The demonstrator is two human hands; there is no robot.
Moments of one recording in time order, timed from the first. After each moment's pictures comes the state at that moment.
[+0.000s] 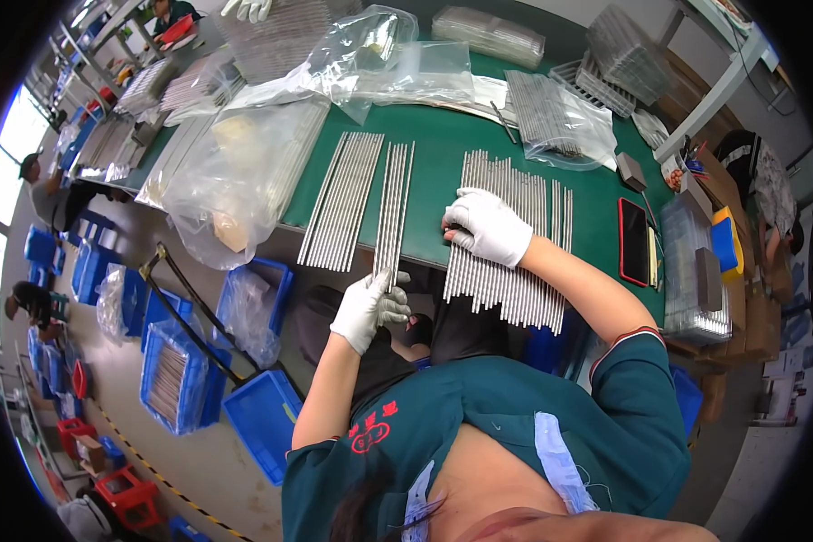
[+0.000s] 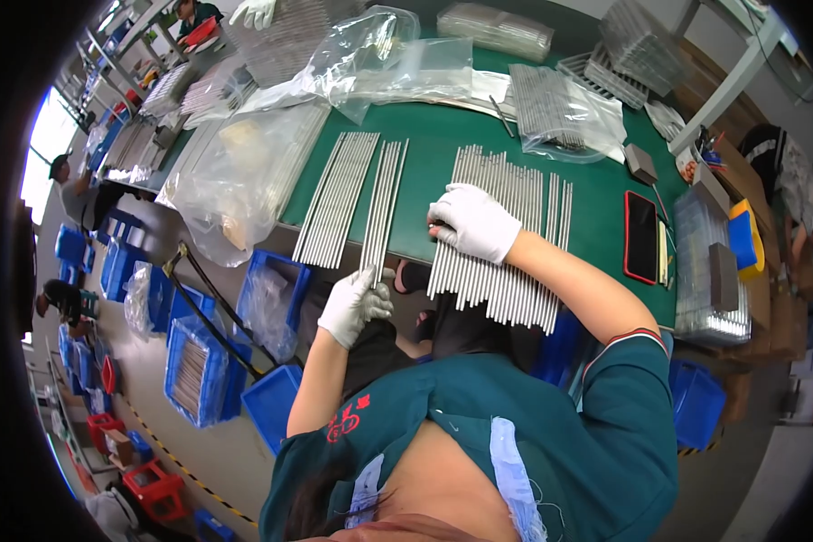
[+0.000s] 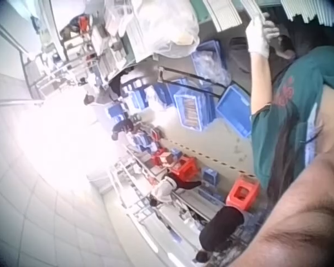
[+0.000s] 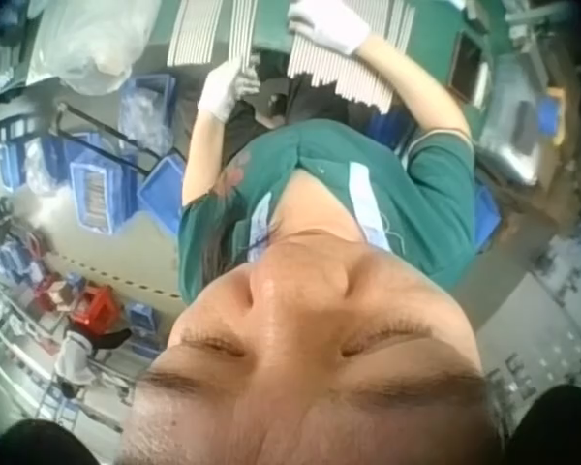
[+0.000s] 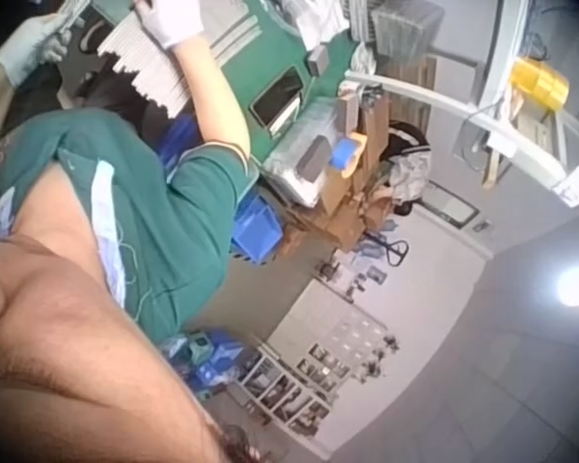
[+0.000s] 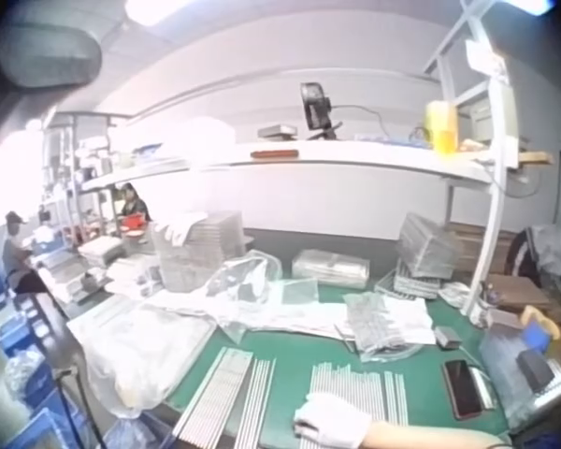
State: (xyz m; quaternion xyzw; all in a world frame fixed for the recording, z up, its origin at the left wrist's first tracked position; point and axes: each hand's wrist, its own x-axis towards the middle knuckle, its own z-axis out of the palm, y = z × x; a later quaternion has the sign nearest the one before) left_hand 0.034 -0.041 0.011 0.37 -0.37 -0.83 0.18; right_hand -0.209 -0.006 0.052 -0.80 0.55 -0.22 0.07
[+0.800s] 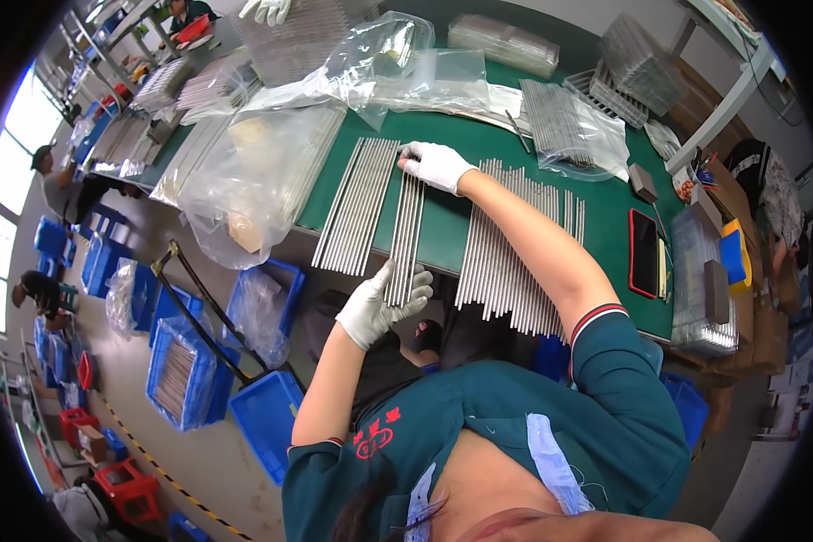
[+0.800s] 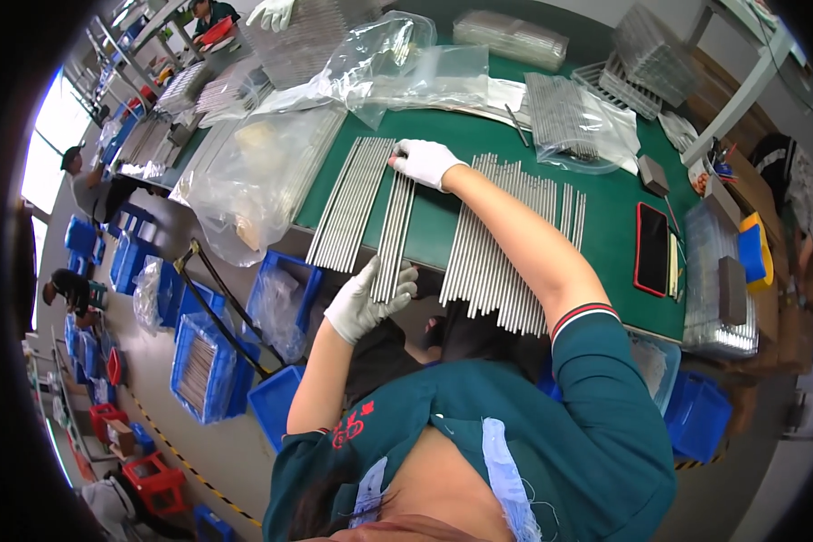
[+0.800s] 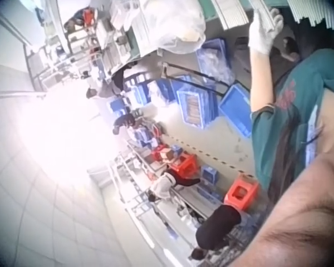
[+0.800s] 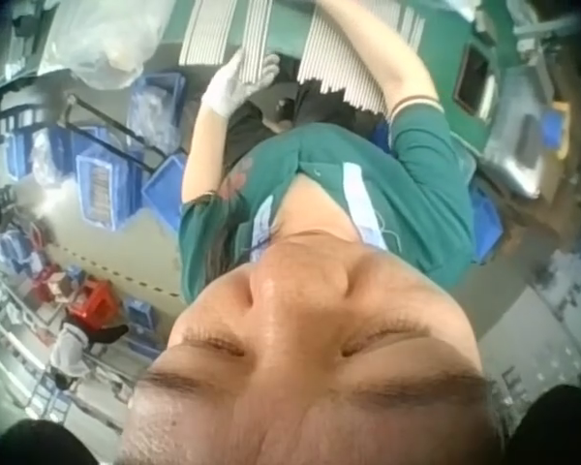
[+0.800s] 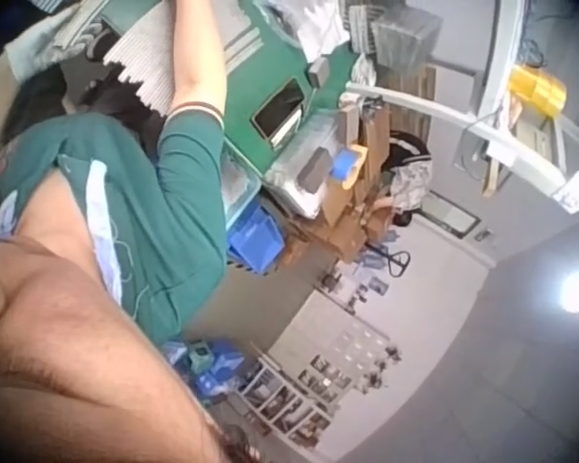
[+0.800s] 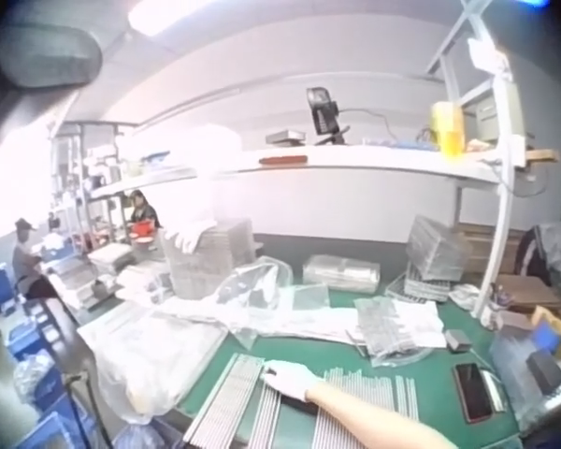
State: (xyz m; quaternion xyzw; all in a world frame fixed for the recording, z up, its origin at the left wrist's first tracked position) left_hand 0.031 -0.059 0.002 0.25 -0.18 -0.94 0.16; right_hand -0.204 -0.141 0.035 -0.68 0.67 -0.23 0.16
